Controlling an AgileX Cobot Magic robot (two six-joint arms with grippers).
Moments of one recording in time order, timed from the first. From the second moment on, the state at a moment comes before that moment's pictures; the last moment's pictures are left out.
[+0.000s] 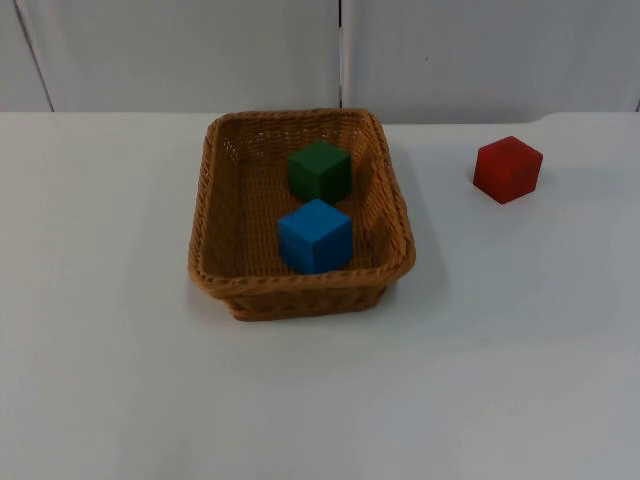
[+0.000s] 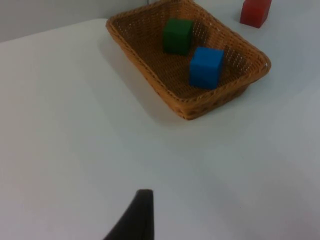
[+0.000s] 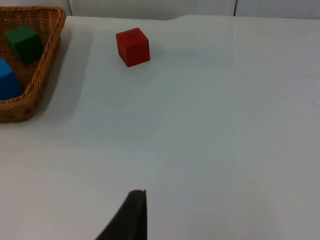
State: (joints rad) right arm 0.07 0.00 -0.52 0.01 1.09 -0.04; left arm -0.40 0.00 -0.50 -0.06 1.07 0.03
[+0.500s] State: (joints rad) right arm 0.07 0.00 -0.52 0.01 1.09 -0.04; left arm -0.17 0.00 -0.50 -0.06 1.07 0.03
